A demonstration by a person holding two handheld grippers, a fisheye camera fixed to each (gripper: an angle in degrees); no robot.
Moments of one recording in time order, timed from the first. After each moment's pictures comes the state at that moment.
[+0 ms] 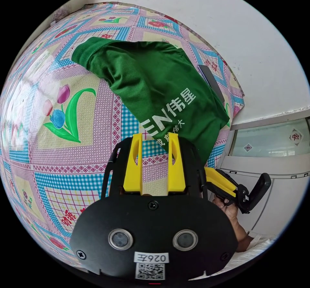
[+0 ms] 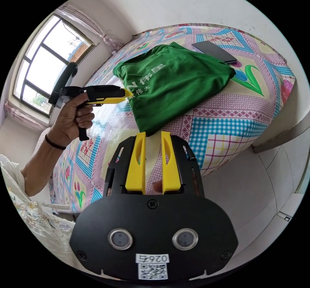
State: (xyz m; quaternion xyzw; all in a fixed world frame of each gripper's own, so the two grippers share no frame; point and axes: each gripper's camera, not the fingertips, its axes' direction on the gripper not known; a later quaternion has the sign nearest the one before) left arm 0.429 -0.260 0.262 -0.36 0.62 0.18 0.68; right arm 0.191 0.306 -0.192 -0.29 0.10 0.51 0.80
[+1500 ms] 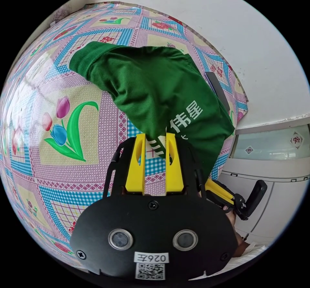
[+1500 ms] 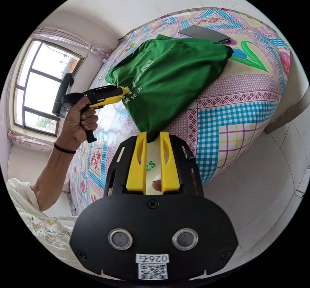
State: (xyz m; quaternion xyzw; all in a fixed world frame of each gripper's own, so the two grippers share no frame) left arm 0.447 -0.294 0.279 -0.36 0.61 0.18 0.68; right arm 0.275 0.318 -0.184 -0.28 0.08 0.59 0.75
